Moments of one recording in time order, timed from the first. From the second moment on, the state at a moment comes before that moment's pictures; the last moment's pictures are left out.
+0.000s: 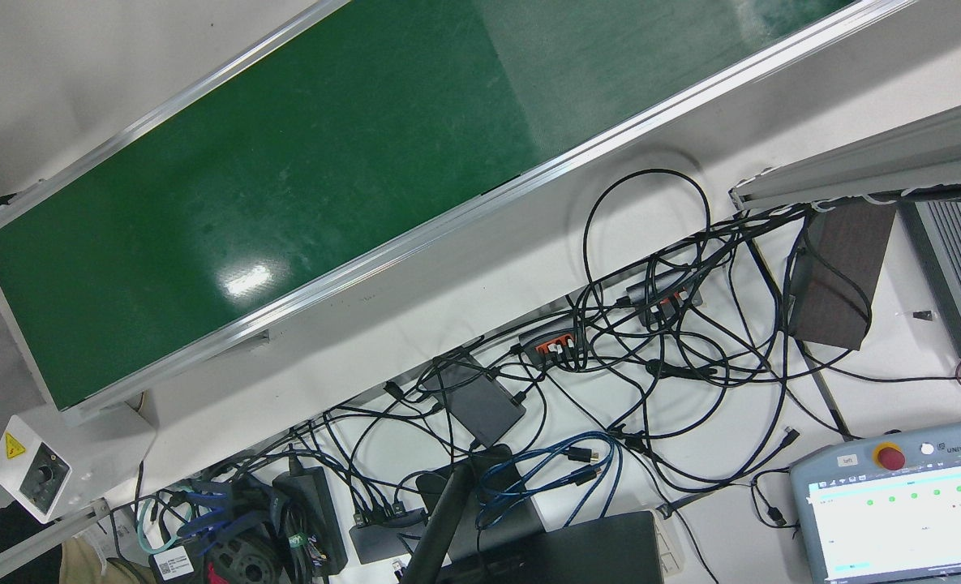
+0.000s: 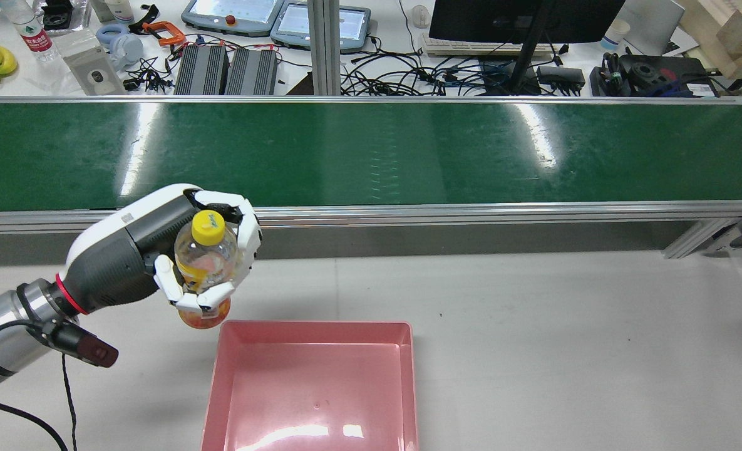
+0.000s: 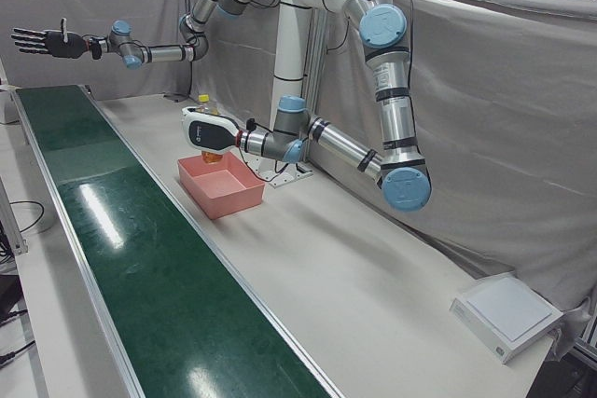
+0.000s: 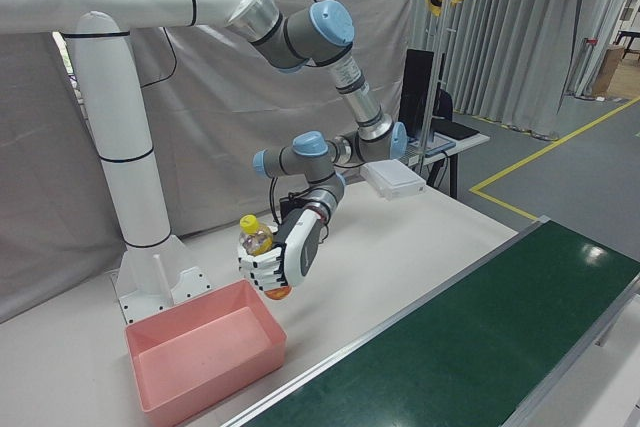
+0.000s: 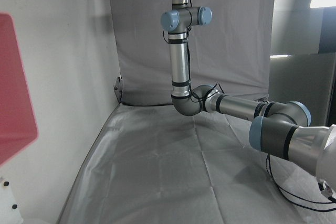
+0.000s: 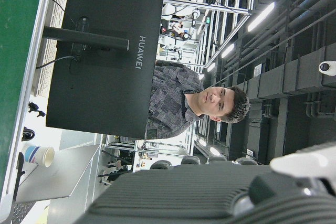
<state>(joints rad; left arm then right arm) -0.54 -1.82 -2.28 0.32 1.32 0.46 1.53 -1.55 1.61 -3.11 -1.57 -0.10</state>
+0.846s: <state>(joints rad) -0.32 -1.89 -2.30 0.37 1.24 0.54 1.53 -1.55 1.61 -3.11 -1.57 -0.10</state>
